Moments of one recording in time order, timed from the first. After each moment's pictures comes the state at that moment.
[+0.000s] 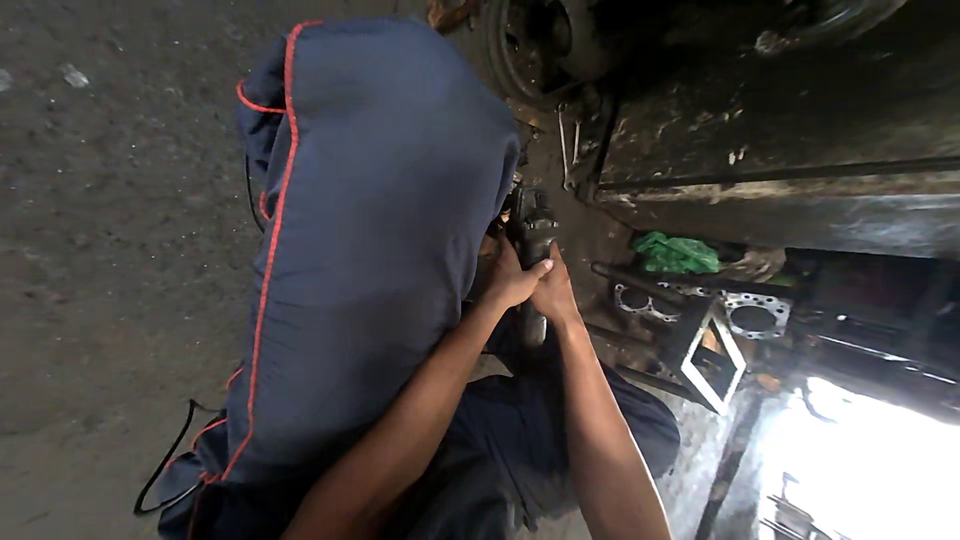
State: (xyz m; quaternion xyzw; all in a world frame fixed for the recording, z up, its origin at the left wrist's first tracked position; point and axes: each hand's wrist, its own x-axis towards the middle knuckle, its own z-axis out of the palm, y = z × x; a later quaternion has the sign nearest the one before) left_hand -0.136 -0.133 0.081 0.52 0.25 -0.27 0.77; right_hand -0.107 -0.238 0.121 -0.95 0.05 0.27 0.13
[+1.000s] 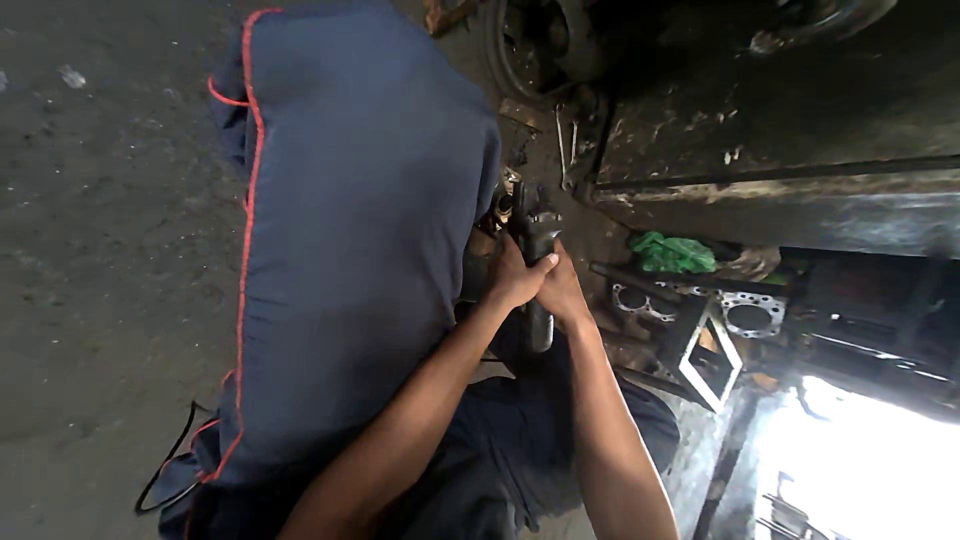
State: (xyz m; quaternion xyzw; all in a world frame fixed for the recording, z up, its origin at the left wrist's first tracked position) left_hand -0.133 -0.122 0.097 0.54 0.25 -0.27 0.76; right_hand -0.099 -0.229 0.137 -0.95 0.05 0.29 0.13
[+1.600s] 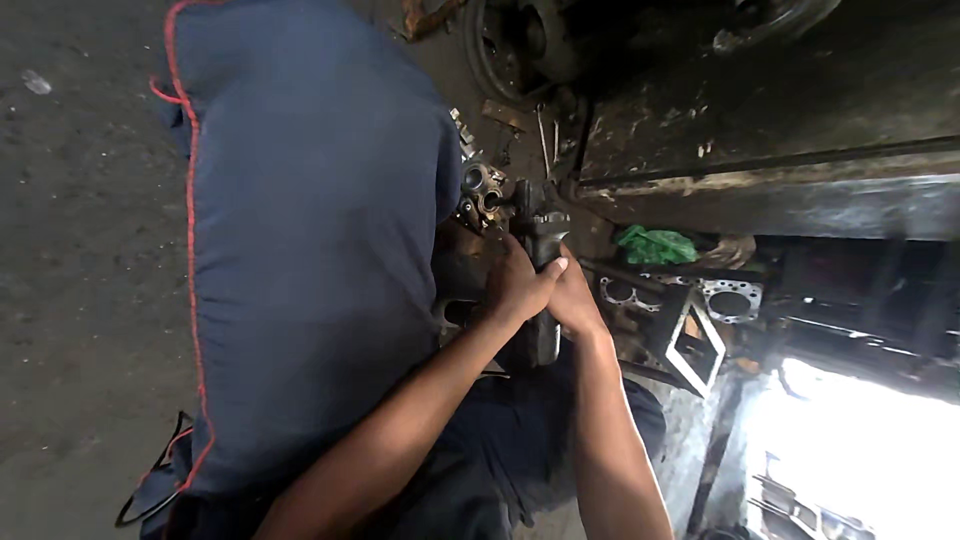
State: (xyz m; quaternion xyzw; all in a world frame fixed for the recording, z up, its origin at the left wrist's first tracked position) left_hand -0.140 -0.111 0.145 0.58 0.23 -0.29 0.72; right_hand -0.112 -0.230 0.176 -0.94 0.06 0.27 0.22
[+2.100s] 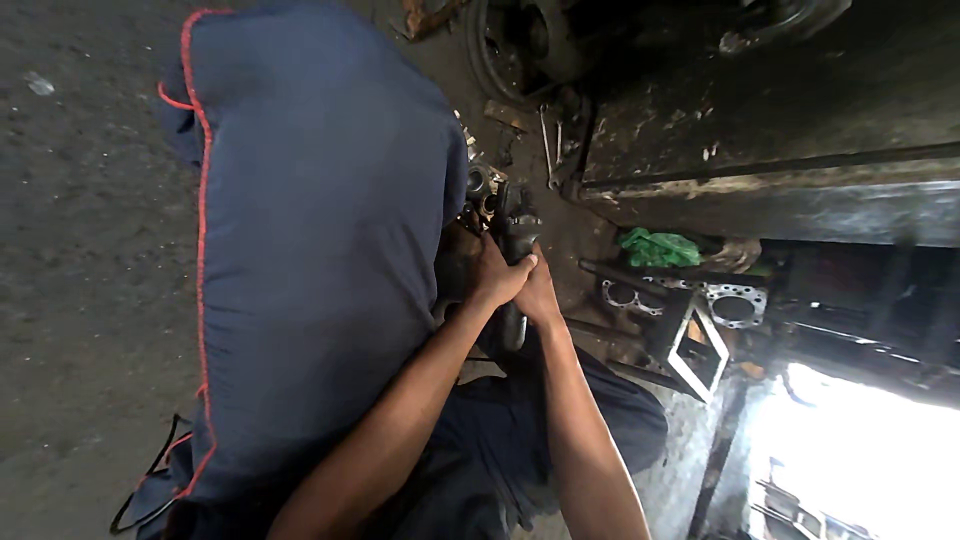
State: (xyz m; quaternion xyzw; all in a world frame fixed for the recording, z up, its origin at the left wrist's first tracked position) left_hand -0.134 -0.114 0.102 0.58 0.27 -0.30 0.71; right_hand -0.116 -0.227 0.122 -0.94 0.07 0.26 0.18
